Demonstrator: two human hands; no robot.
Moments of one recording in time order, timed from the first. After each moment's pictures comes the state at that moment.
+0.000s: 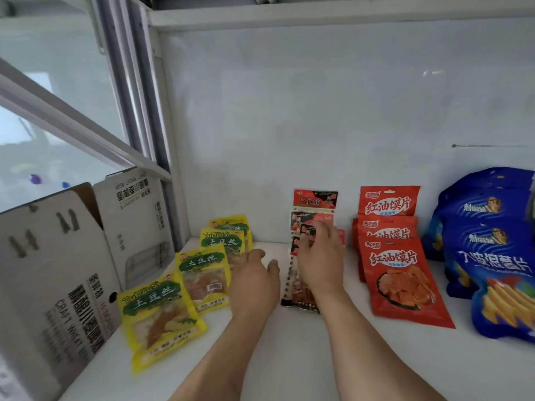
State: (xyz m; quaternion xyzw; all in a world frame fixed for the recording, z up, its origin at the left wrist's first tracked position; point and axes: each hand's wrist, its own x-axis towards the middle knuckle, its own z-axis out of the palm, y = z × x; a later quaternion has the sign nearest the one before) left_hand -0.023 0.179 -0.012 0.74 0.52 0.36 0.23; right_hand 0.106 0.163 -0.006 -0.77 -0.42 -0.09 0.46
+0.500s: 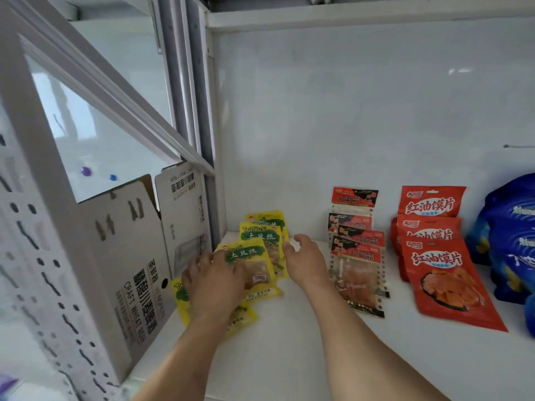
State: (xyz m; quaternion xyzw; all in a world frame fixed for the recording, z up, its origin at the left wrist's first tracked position) left_hand -0.156 0.231 -0.021 0.72 0.63 0.26 0.10; right_hand 0.015 0.207 -0.013 -0.77 -0.44 0.14 0.45
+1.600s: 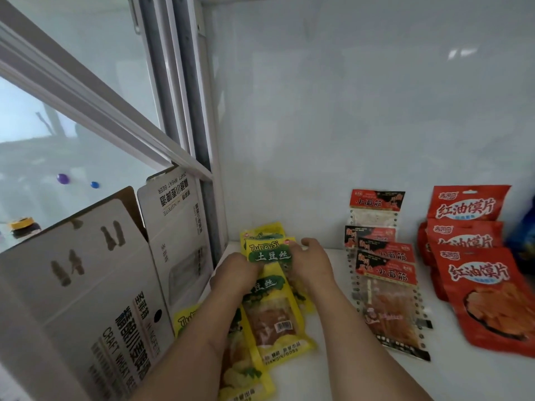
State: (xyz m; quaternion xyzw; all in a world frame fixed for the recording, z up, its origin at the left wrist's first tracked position) left_hand -0.110 0.332 -0.015 0.70 0.61 0.18 0.34; right_hand 0.025 0.273 -0.014 -0.77 -0.35 0.22 0.49
